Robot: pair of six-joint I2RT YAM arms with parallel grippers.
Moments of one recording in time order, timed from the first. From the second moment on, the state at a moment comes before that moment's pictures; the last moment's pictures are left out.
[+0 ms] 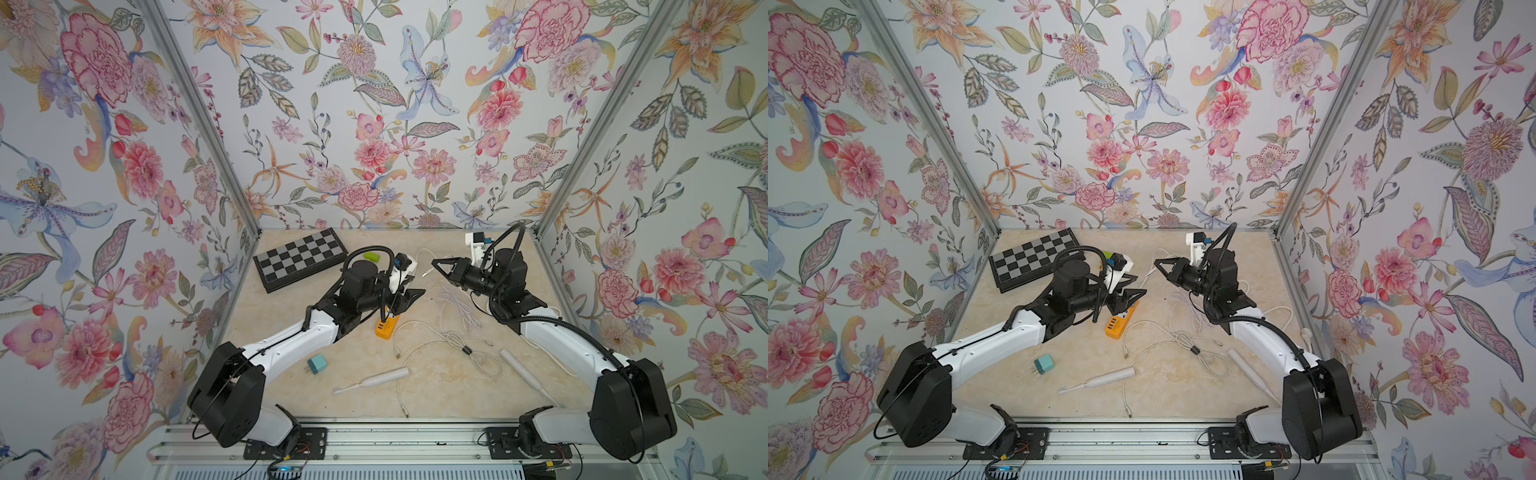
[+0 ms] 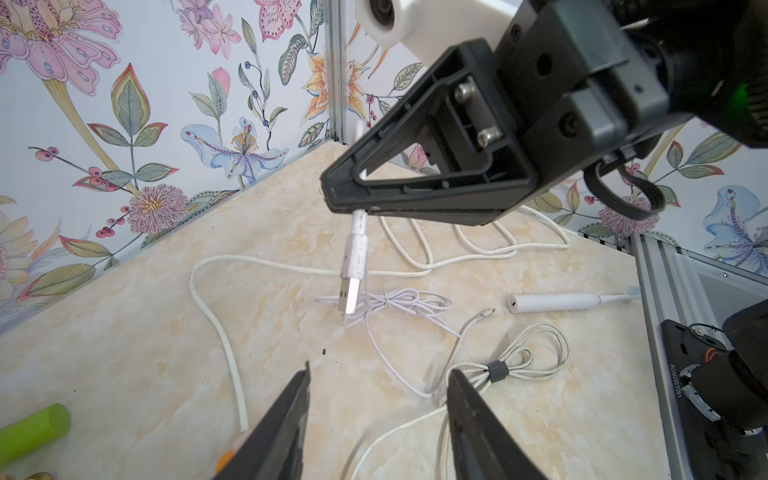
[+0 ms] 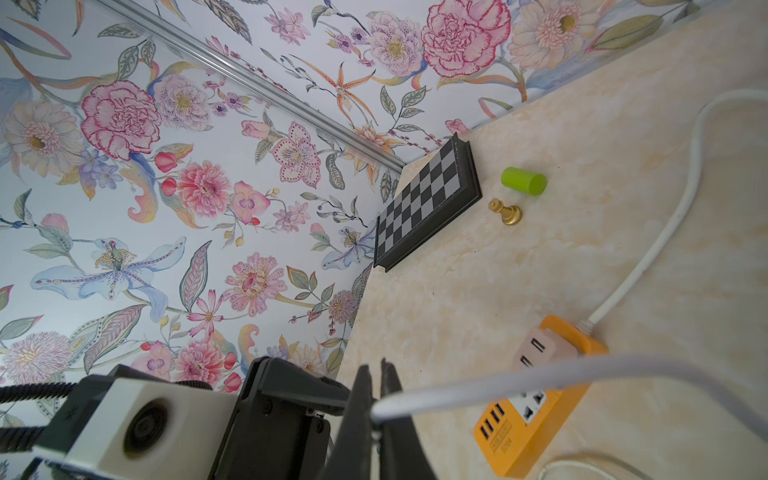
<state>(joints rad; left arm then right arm) -0.67 1.46 0.98 0.19 0.40 0.04 0.35 1.36 0.88 0.34 -0.62 0.92</state>
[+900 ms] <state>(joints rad) -0.67 1.60 1.08 0.28 0.66 -0.12 0.33 1.35 0.73 0.78 -0.89 0.75</state>
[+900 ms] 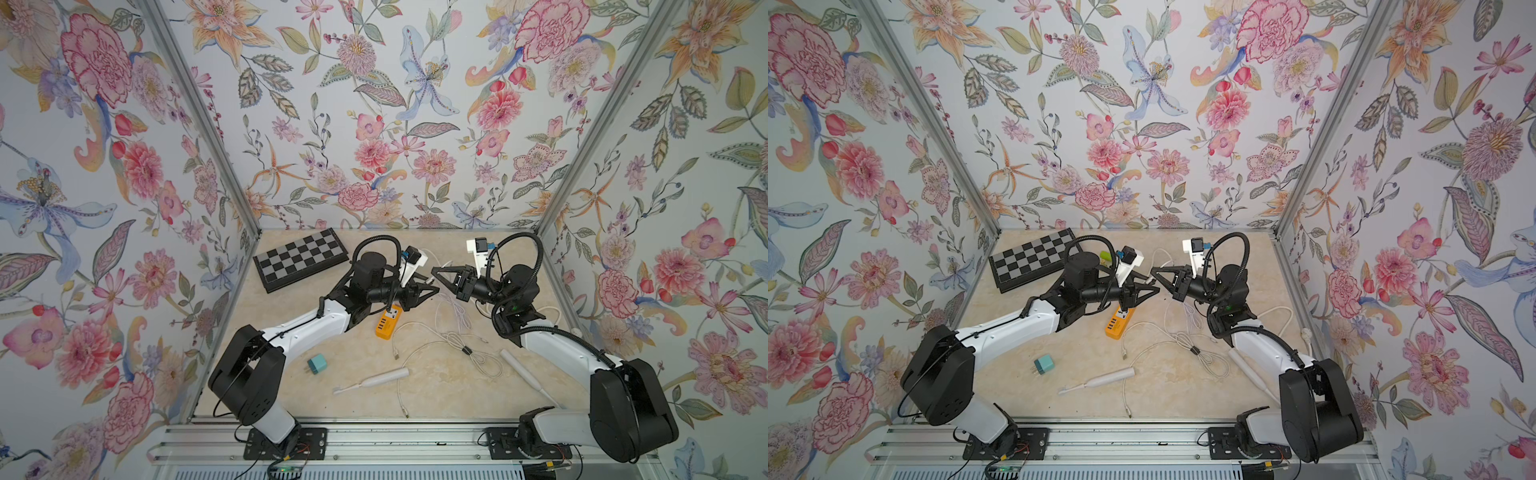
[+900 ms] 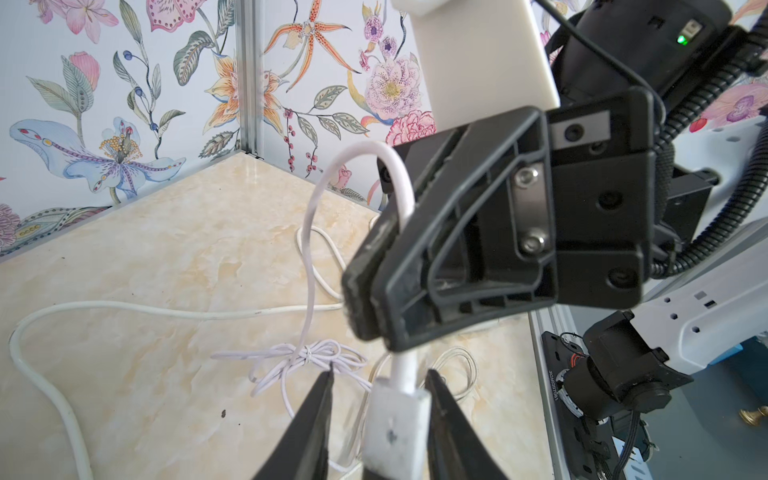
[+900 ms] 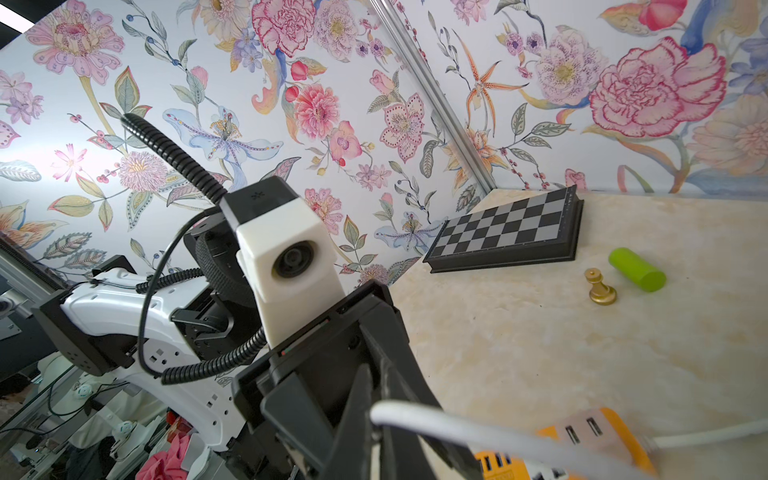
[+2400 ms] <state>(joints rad) -0.69 1.53 1.09 0.15 0.44 0.05 0.35 1.30 0.77 0.56 -0.82 0.60</state>
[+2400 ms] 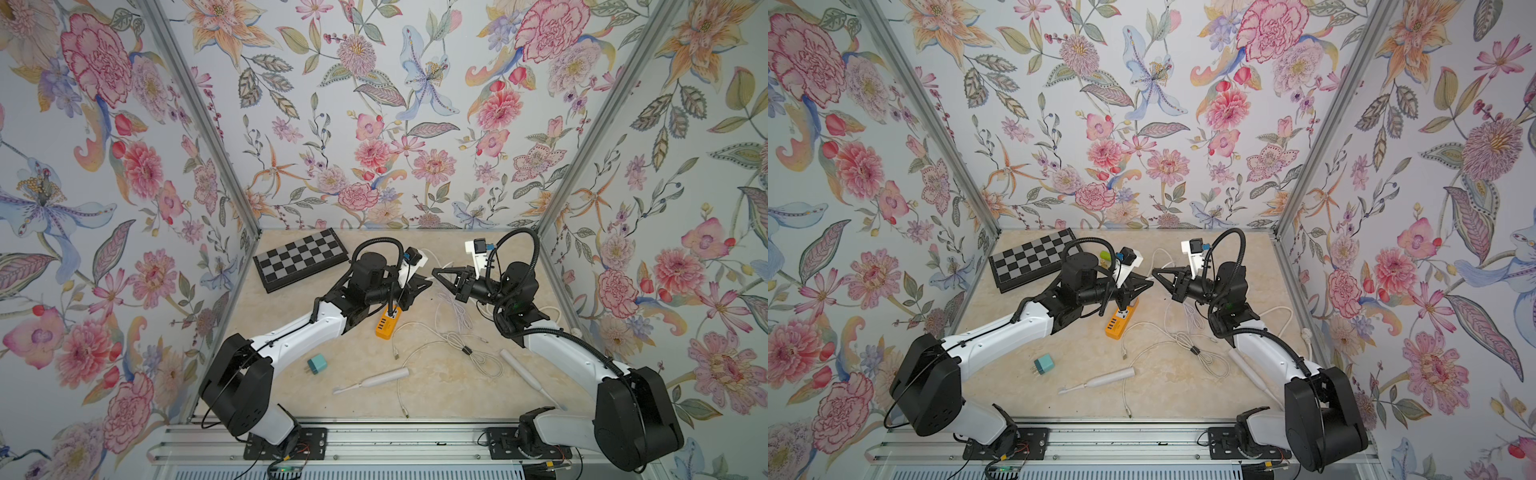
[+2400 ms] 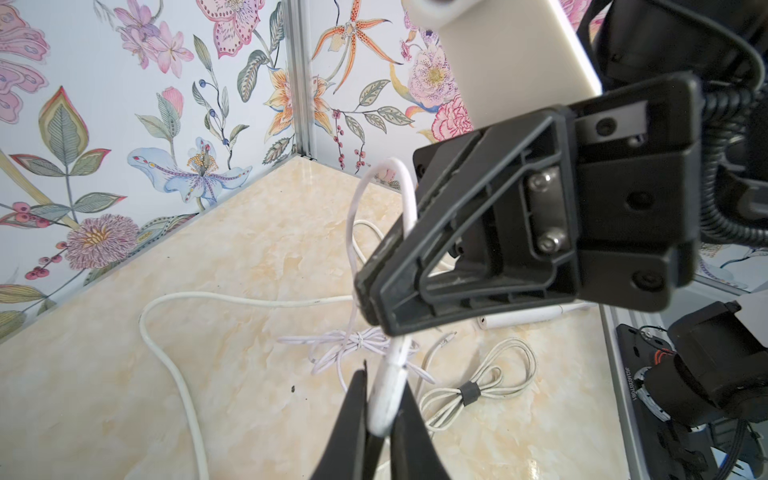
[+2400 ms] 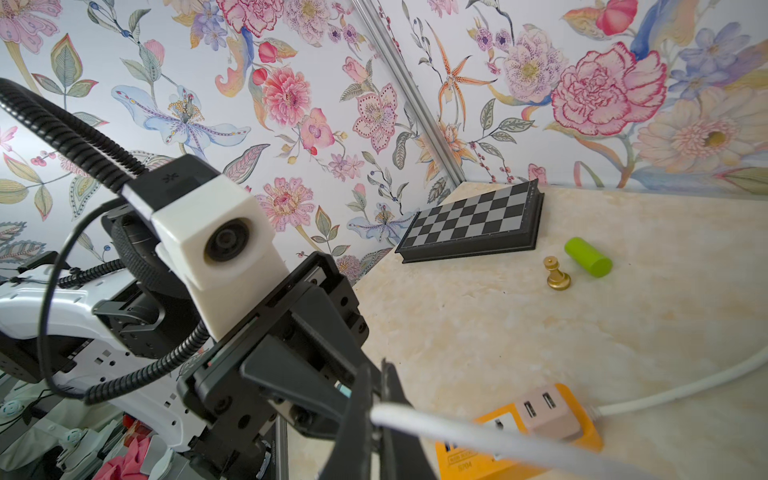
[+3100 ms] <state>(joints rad) -0.83 1.54 0.96 0.49 -0.35 0.64 0.38 1.39 1.01 0.14 -0.64 0.97</state>
